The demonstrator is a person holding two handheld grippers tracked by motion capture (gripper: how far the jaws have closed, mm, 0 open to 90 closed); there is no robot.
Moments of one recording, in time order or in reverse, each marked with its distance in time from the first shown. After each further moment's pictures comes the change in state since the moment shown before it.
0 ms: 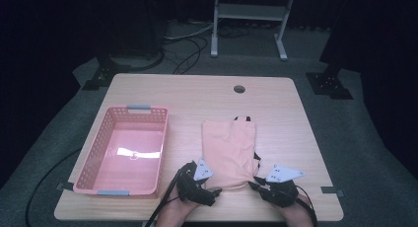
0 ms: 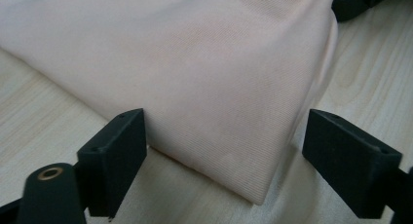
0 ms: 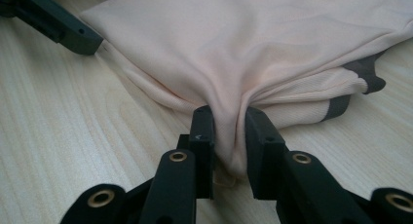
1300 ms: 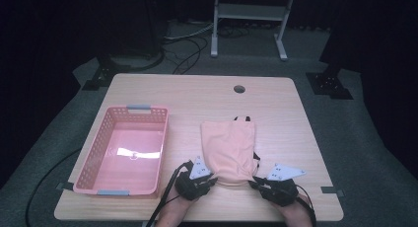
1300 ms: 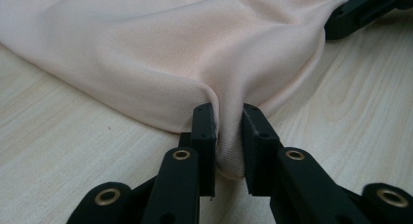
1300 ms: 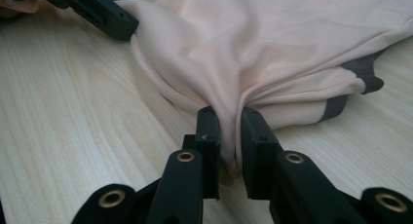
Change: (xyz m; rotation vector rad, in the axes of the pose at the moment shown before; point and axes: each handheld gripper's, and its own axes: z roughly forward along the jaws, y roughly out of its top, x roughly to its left) left arm 0.003 0.001 -0.004 -0.050 -0.015 -0.062; right arm -0.002 0.001 0.000 -0.021 0.020 0.039
